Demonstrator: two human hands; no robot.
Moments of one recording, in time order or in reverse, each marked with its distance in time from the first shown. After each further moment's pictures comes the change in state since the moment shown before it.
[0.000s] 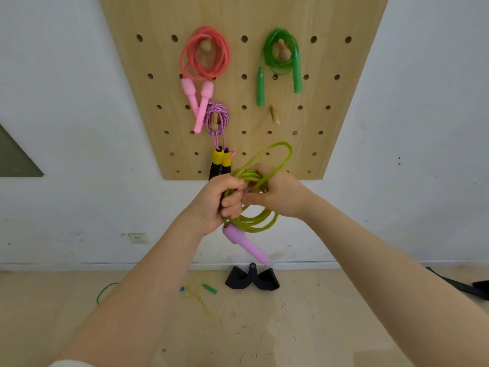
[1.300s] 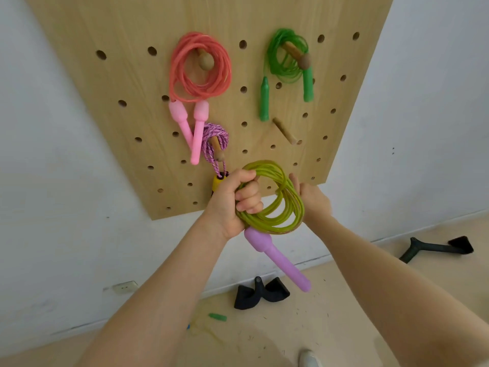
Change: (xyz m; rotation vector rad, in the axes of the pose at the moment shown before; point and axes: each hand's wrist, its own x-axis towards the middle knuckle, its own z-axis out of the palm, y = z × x) left_hand 0.093 0.046 -0.064 -0.303 -0.217 -0.124; right_hand 0.099 0.090 0.031 -0.309 0.383 0.790
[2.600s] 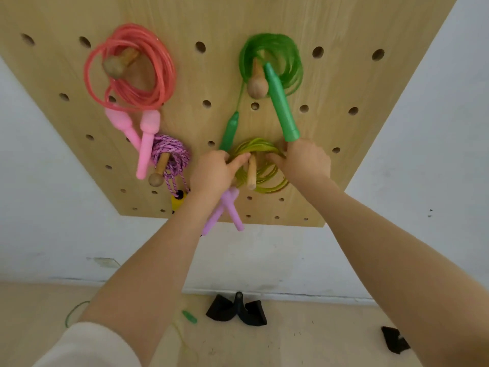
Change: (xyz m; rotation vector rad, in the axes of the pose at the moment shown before) left_hand 0.188 0.006 0.003 1.633 0.920 0.132; right_hand 0.191 -0.006 -0.084 -0.214 0.106 -0.490
